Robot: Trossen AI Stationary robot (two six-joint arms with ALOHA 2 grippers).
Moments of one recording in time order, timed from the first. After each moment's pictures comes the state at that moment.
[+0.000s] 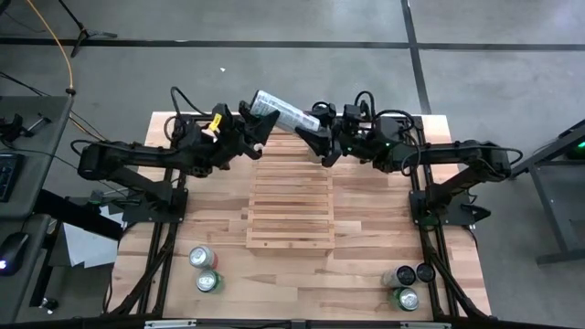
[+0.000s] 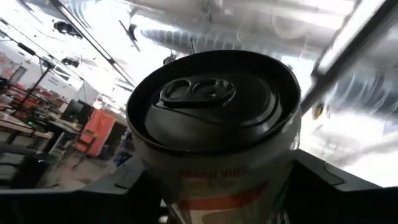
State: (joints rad) left arm 0.09 1.31 1.00 0.97 -0.35 -0.28; right arm -0.09 1.42 1.14 0.76 0.04 0.38
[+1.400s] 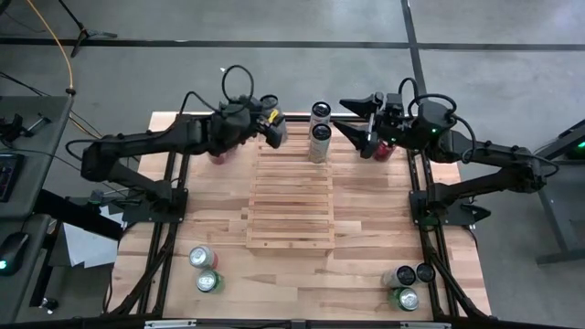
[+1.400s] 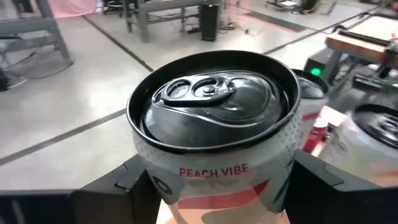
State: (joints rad) left arm 0.20 1.35 1.30 -0.31 -0.61 -0.28; right arm -0.16 1.06 1.14 0.11 0.11 0.26
